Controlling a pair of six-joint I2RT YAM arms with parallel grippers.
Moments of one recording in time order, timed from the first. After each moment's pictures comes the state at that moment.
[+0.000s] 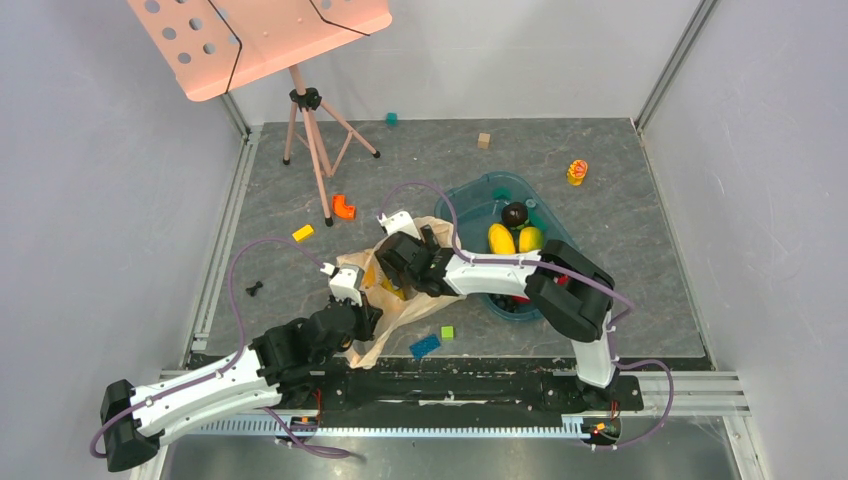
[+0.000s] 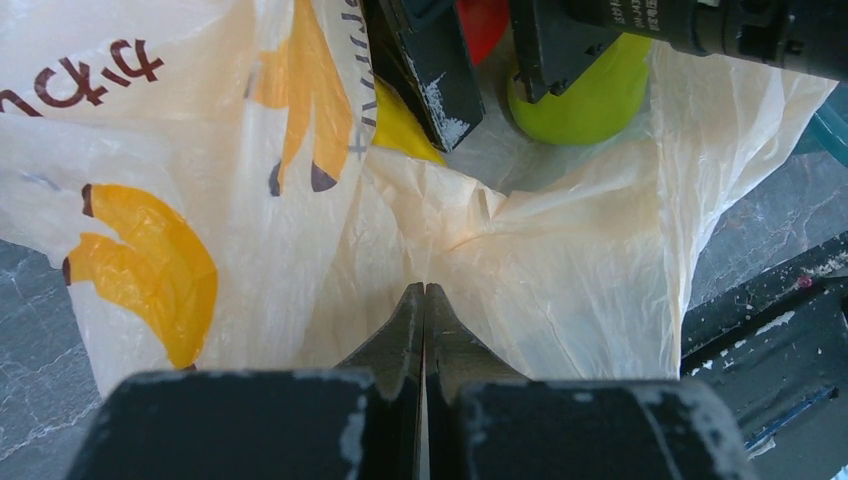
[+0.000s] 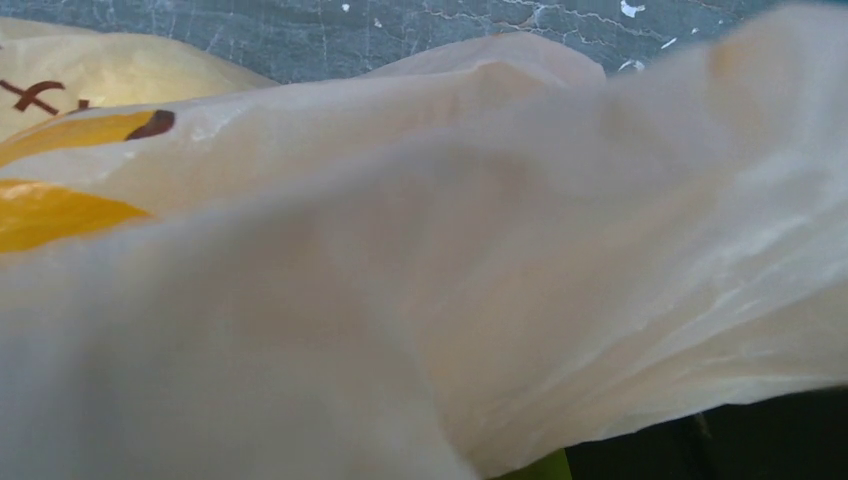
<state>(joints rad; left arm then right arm) -1.07 0.49 0.26 -0.35 -0.47 -0.67 1.05 1.96 1.27 -0.18 0.51 0.34</state>
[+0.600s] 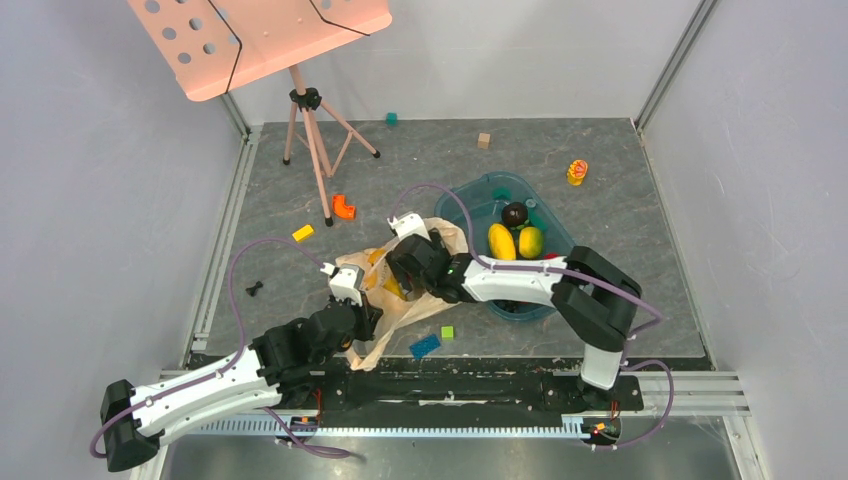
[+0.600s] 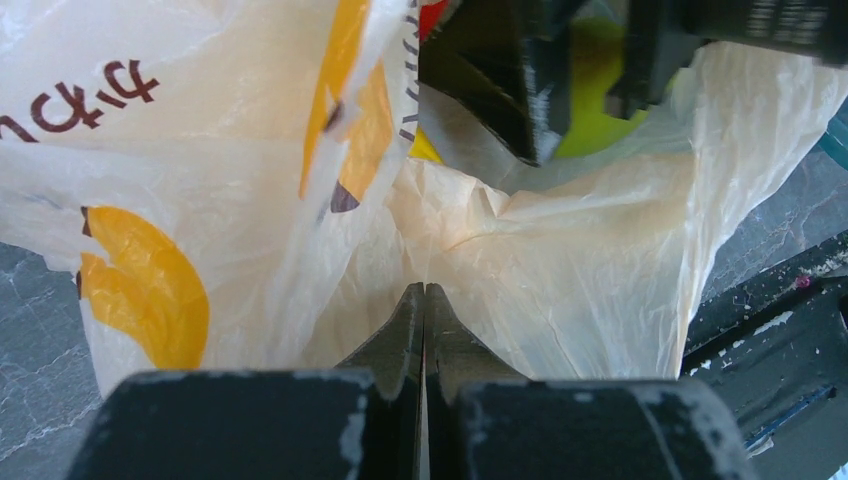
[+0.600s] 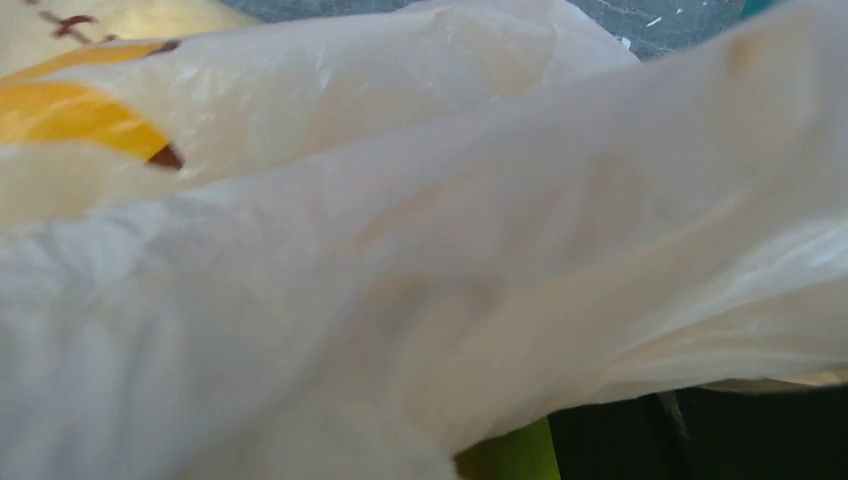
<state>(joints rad) -1.07 0.49 0.26 -0.34 -0.47 -0.67 1.05 1.85 1.15 -0.11 0.48 0.32</state>
